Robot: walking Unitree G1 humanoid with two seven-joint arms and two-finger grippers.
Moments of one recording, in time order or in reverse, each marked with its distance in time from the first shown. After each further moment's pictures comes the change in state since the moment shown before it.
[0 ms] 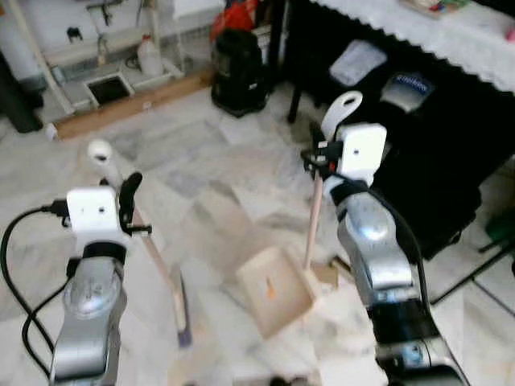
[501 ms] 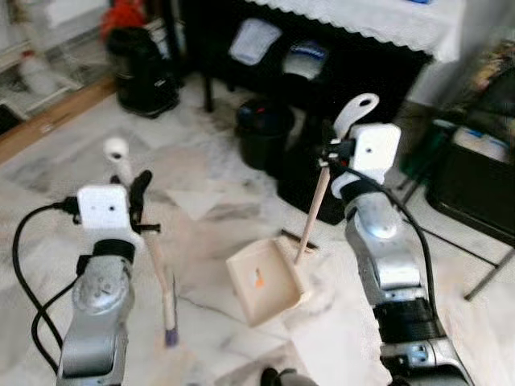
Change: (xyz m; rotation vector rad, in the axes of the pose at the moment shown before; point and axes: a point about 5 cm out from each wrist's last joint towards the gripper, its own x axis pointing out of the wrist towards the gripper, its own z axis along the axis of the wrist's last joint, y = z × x) left arm 0.001 0.001 0.001 0.008 -0.002 0.000; right arm -0.001 -0.005 -0.001 0.003 0.005 -0.029
